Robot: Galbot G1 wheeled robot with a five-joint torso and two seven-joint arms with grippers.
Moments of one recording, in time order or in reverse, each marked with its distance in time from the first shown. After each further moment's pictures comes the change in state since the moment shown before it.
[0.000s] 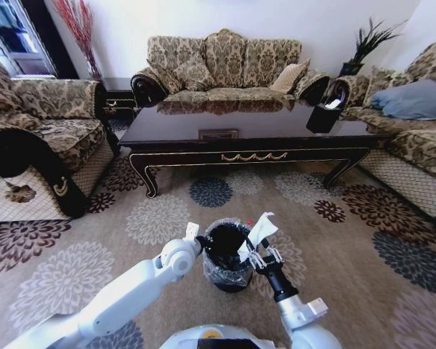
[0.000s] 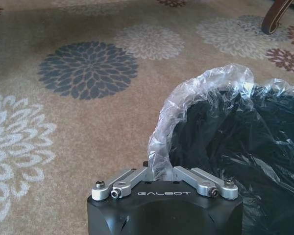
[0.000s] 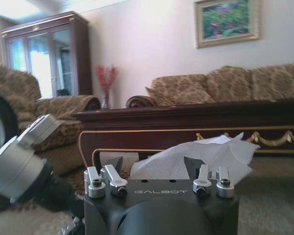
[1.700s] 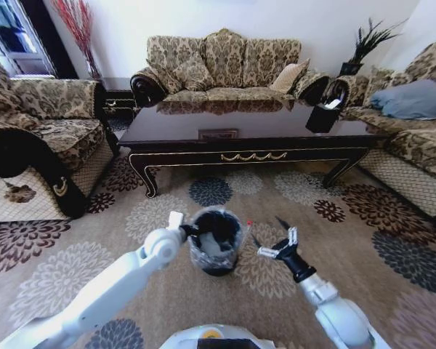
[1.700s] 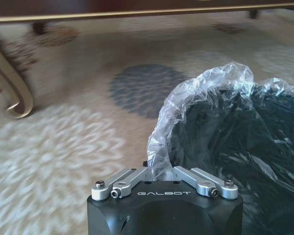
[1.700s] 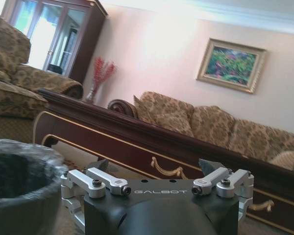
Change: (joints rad) left arm 0.154 0.093 -0.321 -0.018 0.063 0.007 0.076; right arm 0.199 -0.176 0.156 -0.123 -0.056 -0.002 0.068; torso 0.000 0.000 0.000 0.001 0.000
